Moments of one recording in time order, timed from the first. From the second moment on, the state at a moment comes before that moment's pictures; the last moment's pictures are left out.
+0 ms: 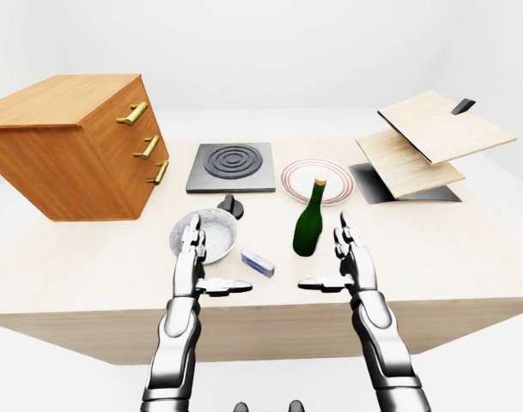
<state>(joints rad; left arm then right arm) 0.00 0.01 0.02 0.00 -0.02 0.00 -0.02 -0.01 -0.01 -0.02 0.02 0.03 0.01 0.02</state>
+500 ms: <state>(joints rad) 0.07 0.00 0.03 -0.17 -0.03 -0.09 -0.03 0.05 -0.02 -0.03 -0.11 0.03 -0.09 0.04</state>
